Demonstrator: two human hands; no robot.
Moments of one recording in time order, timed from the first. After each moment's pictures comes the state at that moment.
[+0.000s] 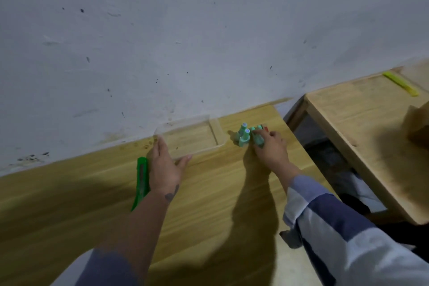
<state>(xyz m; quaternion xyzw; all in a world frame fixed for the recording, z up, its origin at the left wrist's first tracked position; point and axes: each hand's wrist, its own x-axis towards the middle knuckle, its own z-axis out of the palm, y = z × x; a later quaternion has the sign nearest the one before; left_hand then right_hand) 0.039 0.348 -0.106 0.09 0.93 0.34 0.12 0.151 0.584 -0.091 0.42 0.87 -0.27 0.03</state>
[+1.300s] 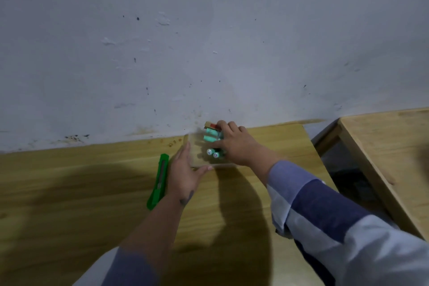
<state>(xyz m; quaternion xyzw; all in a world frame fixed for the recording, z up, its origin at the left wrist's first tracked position) 0.048 0.344 -0.114 0.08 0.89 0.44 0.10 0.064 0.513 -0.035 -0.08 0.99 0.02 0.10</state>
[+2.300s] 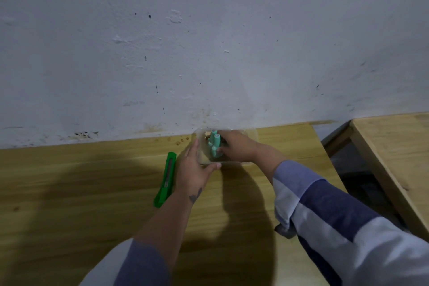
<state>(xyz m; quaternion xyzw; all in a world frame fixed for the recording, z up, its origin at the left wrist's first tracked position) 0.041 0.347 -0.117 0.08 0.90 0.42 0.09 0.045 0.500 -0.040 0.00 0.95 -0.26 0.17</state>
